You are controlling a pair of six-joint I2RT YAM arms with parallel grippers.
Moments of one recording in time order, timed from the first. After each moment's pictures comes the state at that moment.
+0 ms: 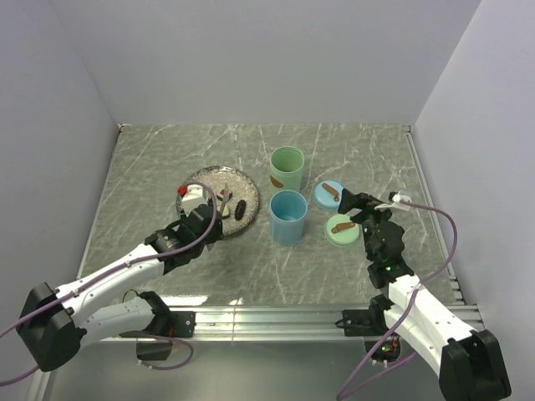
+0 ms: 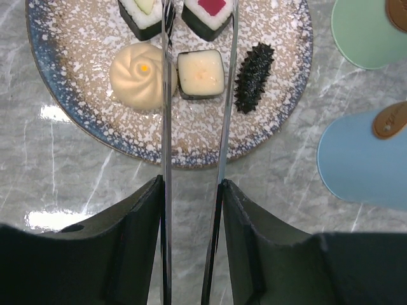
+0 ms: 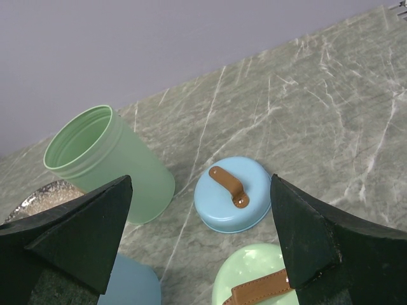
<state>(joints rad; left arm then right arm) -0.77 1.00 0.66 -0.42 -0.54 -0.77 0.31 0.75 0.19 0.60 0.32 0.41</state>
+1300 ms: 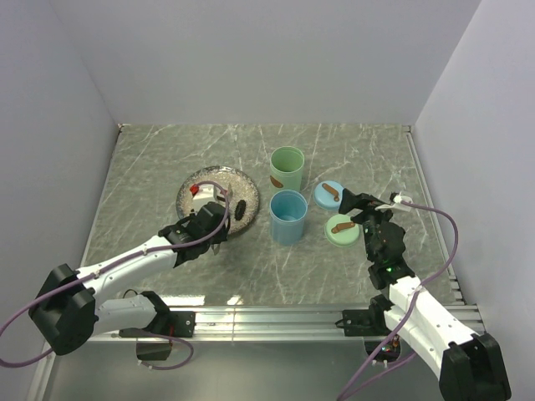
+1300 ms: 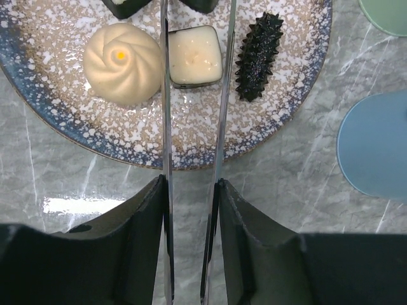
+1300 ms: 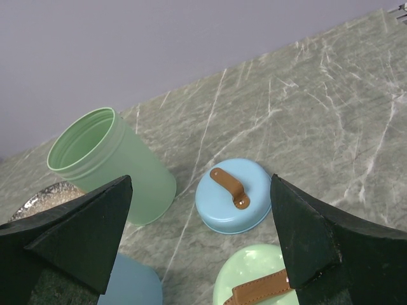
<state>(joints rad) -0.75 1.15 0.66 -0.34 -0.48 -0.72 0.31 0.73 0.19 0.59 0.32 0.41</state>
